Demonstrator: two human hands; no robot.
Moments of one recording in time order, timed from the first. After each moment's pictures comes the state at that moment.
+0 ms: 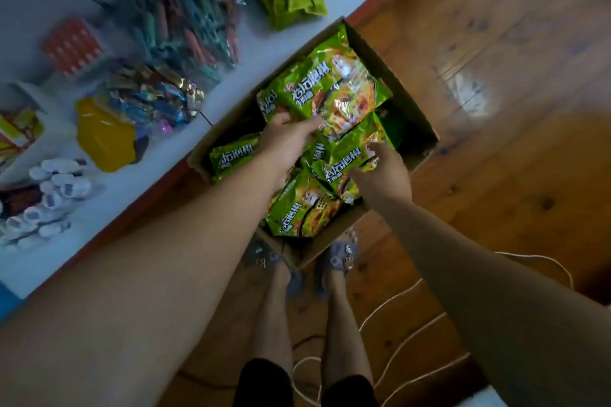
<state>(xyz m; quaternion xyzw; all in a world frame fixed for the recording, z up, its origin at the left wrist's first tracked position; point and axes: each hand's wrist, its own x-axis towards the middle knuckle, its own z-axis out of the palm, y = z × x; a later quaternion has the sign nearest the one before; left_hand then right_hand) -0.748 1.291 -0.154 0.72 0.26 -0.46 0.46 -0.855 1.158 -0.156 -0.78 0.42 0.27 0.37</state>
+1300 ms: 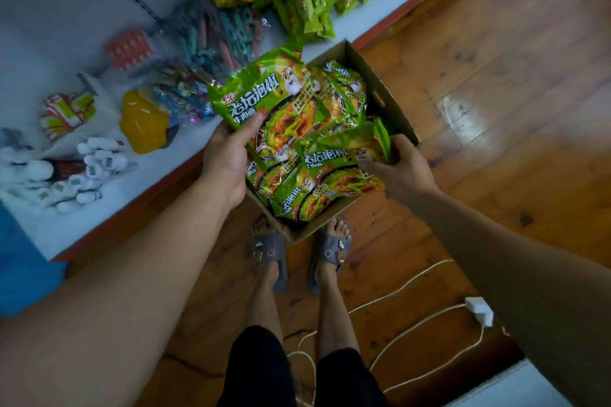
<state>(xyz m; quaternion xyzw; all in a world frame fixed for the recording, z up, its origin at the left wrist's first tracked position) -0.795 1.357 -0.050 0.62 0.31 -0.25 0.67 -0.893 1.124 -0.077 -0.77 0.34 0.22 0.49</state>
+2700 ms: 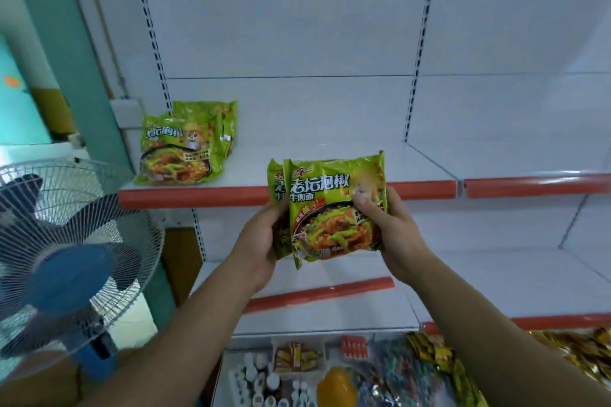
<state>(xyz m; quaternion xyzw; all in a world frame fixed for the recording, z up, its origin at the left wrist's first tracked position) -0.899 1.747 0.526 0.61 0.04 0.08 0.79 -0.851 1.557 0.531 -0.58 -0.16 0.07 0.80</state>
